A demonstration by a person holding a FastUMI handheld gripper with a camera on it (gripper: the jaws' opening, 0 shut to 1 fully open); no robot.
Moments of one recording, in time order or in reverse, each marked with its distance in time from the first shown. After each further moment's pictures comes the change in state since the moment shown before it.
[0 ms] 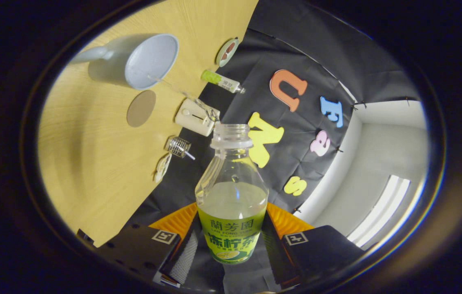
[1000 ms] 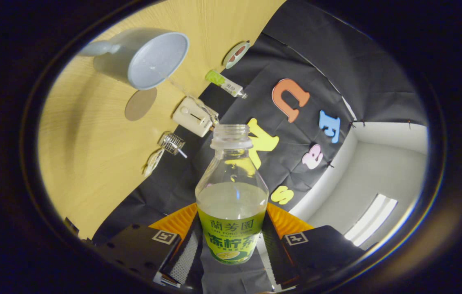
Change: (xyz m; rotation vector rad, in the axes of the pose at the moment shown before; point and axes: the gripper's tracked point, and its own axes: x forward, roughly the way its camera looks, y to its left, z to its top) arm -0.007 -0.021 0.018 -0.138 -0.017 -0.084
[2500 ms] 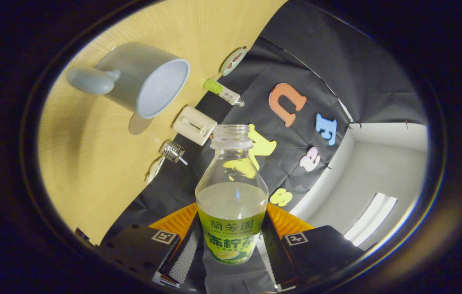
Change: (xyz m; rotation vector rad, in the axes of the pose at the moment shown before) arm -0.024 0.018 0.019 0.097 0.000 0.027
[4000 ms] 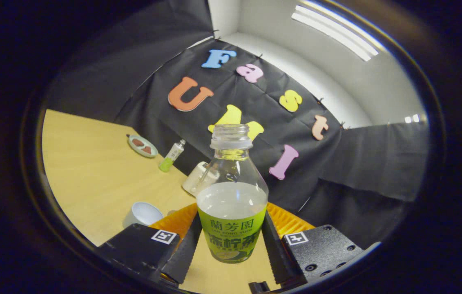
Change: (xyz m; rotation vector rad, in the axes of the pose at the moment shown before) arm -0.051 -0.016 -0.025 1.508 0.029 0.409
